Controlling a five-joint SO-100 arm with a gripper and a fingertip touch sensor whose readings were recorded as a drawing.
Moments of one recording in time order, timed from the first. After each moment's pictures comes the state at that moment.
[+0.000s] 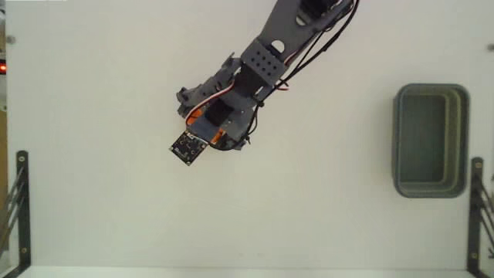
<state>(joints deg) 39.3 98.3 117.2 37.4 -0.3</state>
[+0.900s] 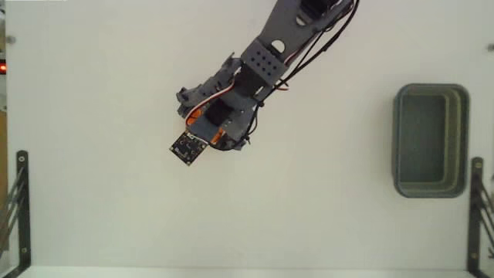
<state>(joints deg) 39.3 98.3 117.2 37.4 -0.3</state>
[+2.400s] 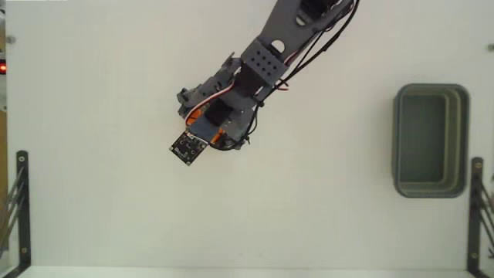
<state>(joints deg) 39.3 98.3 117.2 37.4 -0.3</state>
